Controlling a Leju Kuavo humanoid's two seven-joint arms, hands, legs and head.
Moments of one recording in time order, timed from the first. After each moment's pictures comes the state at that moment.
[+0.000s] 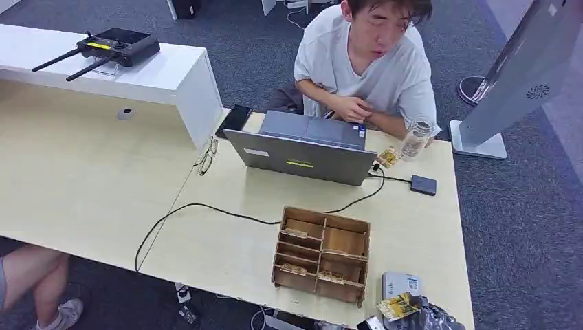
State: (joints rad) left arm -0.06 -0.27 1.29 -0.28 0.09 -0.08 -0.25; right arm 0.27 0.07 0.15 -1.16 1.41 -0.71 0.08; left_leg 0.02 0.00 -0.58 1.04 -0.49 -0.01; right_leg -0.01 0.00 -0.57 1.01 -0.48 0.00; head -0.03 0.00
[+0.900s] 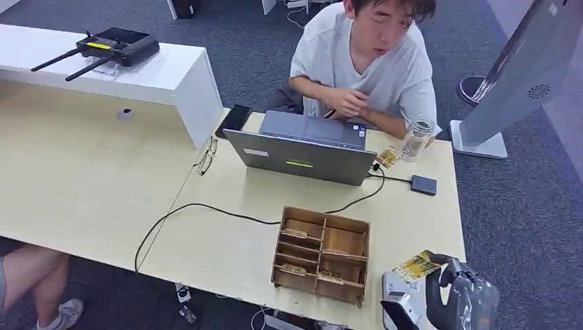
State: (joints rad) left arm -0.06 -0.27 1.29 -0.28 0.09 -0.09 -0.27; right arm 0.20 0.04 0.15 -1.47 1.06 -0.71 -0.23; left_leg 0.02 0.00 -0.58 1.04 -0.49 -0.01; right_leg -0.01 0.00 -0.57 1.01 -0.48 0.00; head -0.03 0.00
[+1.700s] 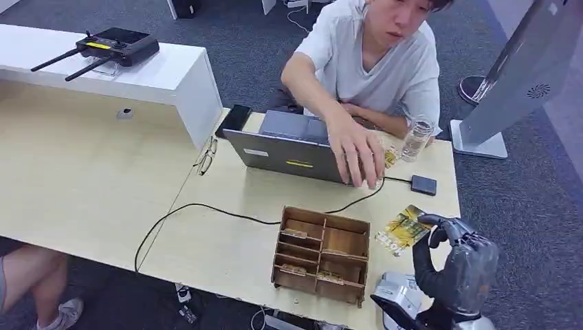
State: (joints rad) left arm -0.07 -0.26 1.28 -0.28 0.07 -0.11 -0.26; right arm 0.03 -0.04 0.37 -1.63 0.98 -0.70 -0.21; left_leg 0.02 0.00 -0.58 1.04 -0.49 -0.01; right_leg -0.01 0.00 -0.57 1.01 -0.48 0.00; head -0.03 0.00
